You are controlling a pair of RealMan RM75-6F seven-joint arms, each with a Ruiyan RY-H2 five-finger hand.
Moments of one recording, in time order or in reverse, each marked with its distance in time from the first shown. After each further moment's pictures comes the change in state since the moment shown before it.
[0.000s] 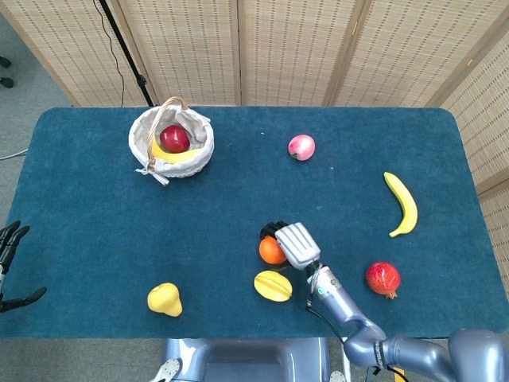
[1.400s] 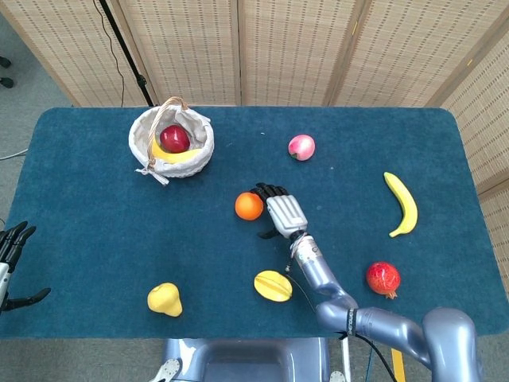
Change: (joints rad) left arm -0.012 -0.001 0.000 0.009 0.001 -0.034 -0.011; right arm 0.161 -0.039 0.156 0.076 0.311 -0.120 -0.099
